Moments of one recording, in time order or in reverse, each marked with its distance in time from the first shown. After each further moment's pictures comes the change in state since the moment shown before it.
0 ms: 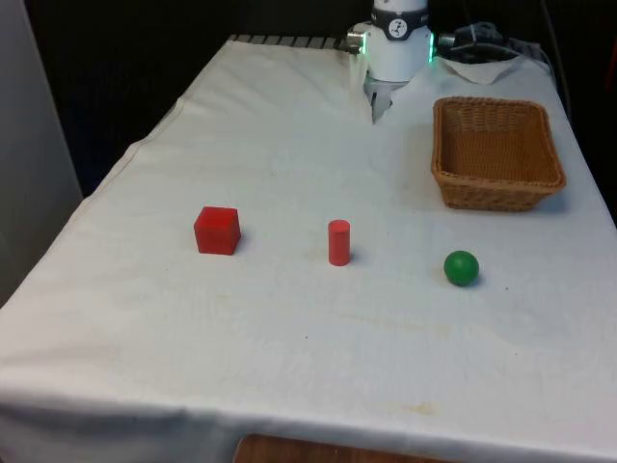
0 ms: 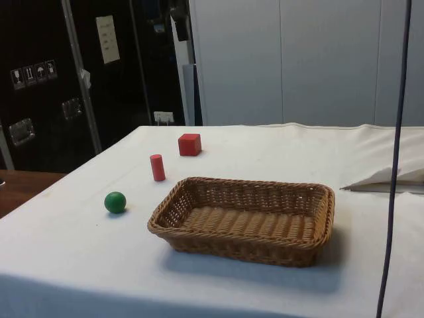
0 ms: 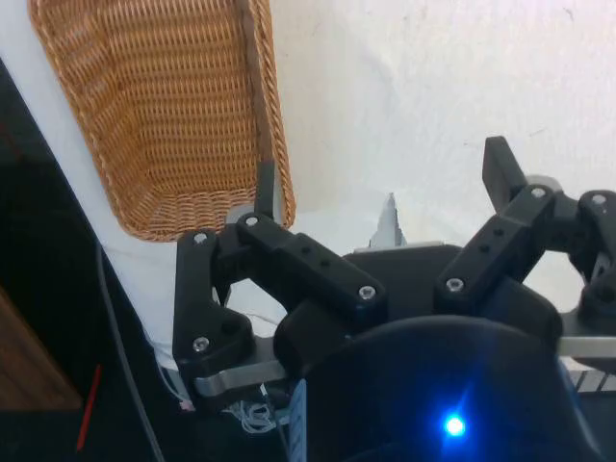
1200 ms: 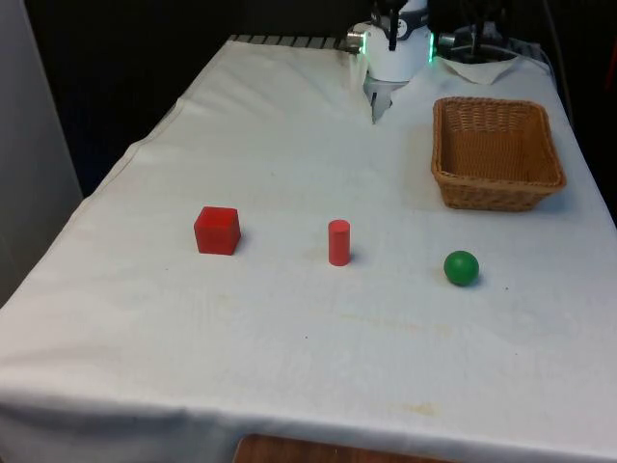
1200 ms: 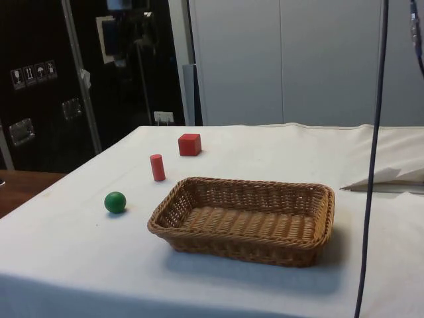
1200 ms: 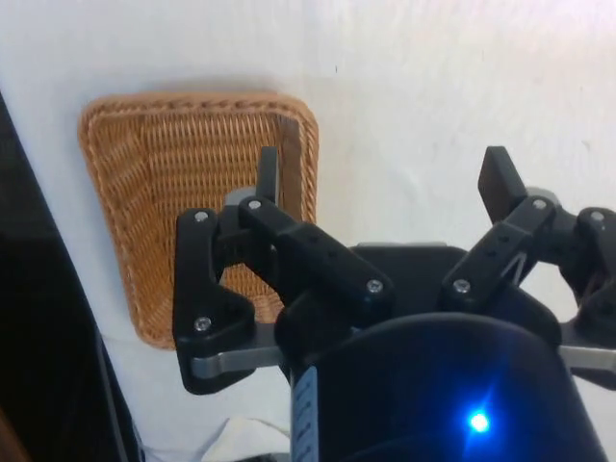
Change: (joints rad) arm 0.017 0.147 0.058 0.042 0.022 0.205 0.127
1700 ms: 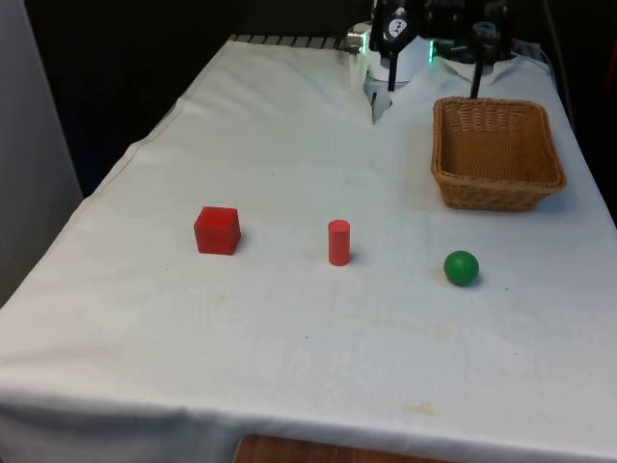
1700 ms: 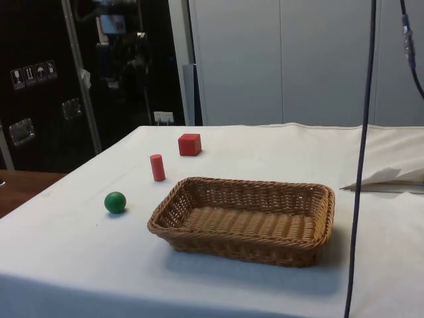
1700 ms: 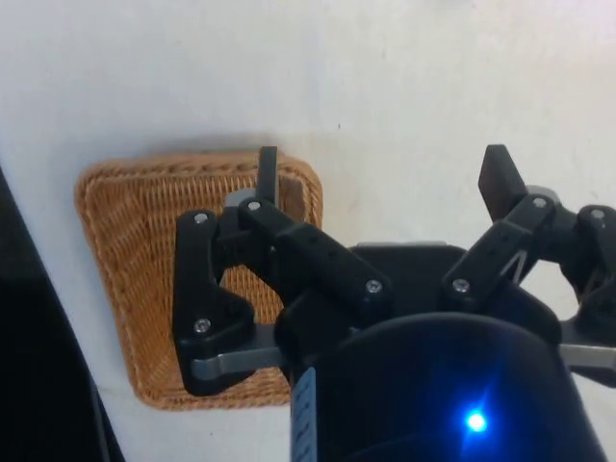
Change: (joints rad) arm -0.001 0.089 0.001 0.000 0.026 0.122 -0.015
